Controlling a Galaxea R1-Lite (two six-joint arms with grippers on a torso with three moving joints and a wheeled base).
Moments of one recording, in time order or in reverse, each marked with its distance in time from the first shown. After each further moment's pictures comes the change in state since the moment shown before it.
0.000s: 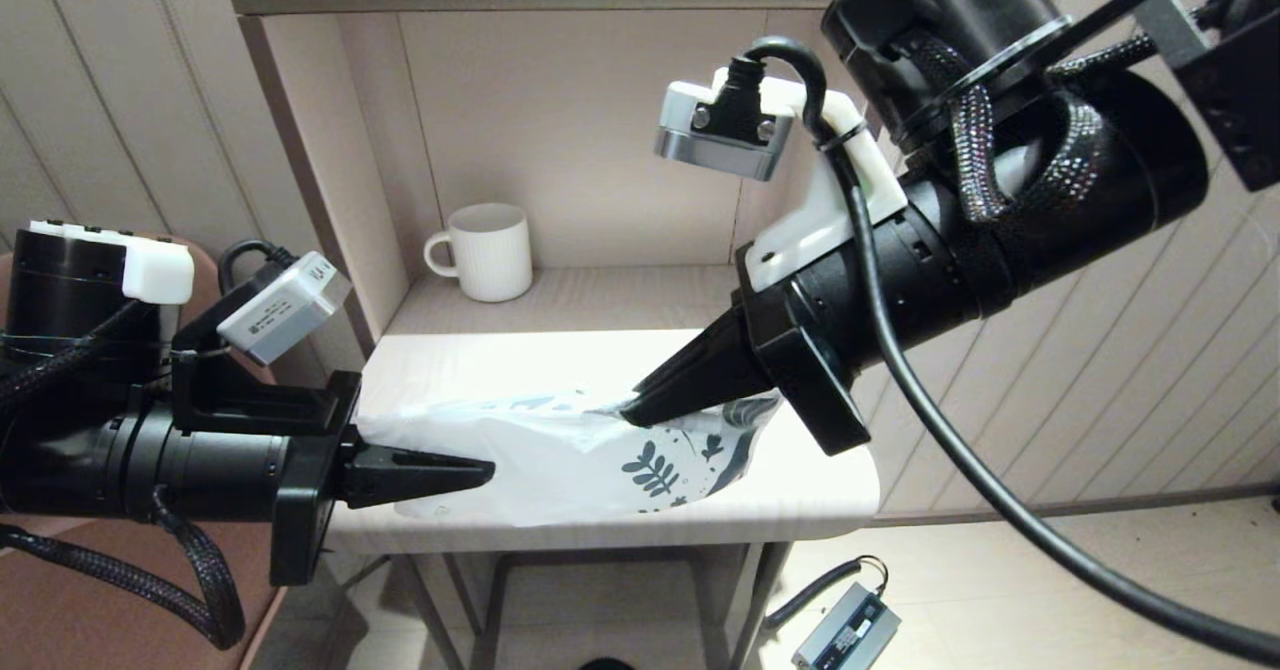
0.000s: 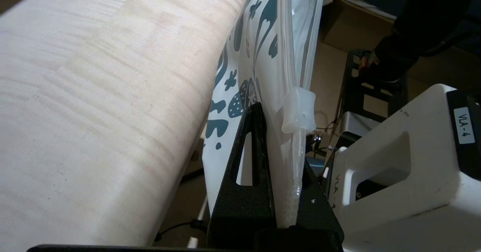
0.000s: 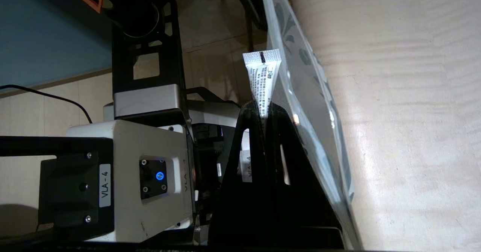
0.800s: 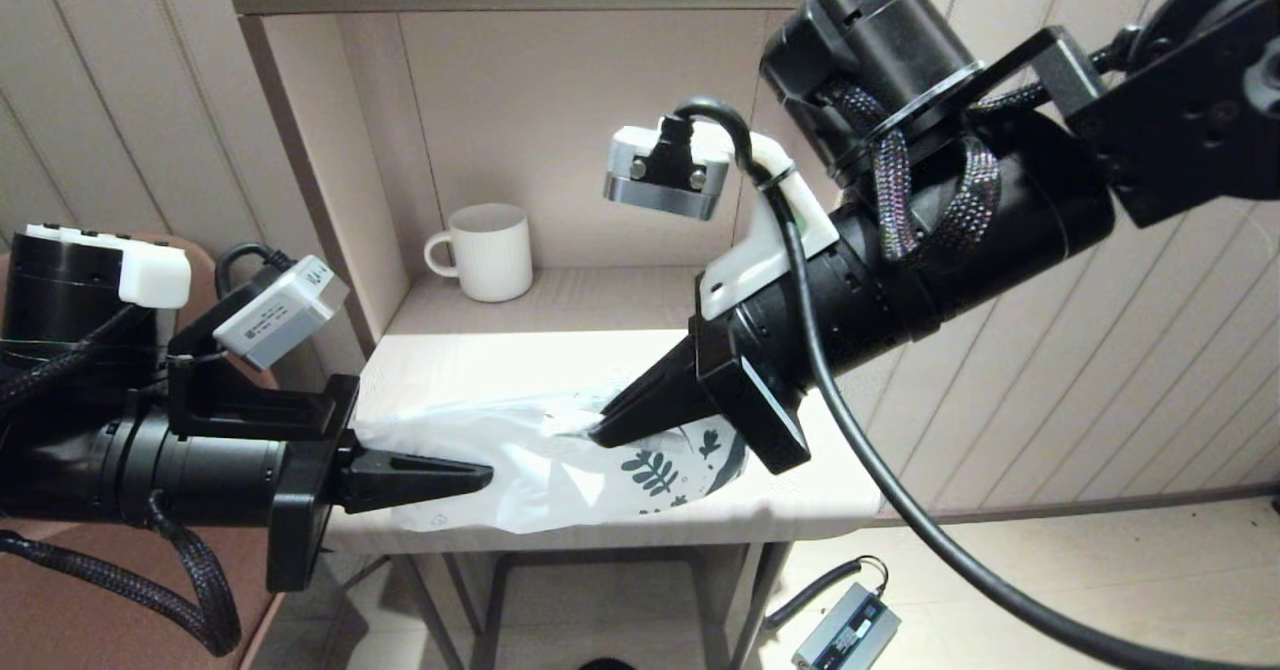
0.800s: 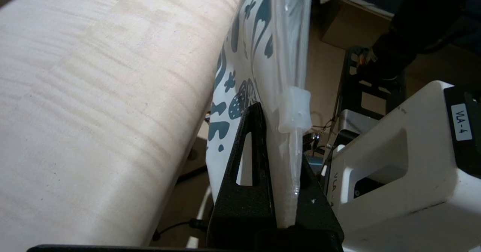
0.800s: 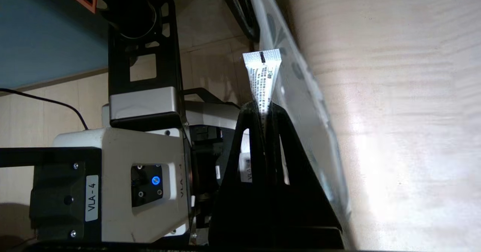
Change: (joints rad) left arm -0.005 -0.005 0.009 0.000 -0.001 0.003; right arm 0.020 0.043 -0.003 -0.026 0.000 -0.001
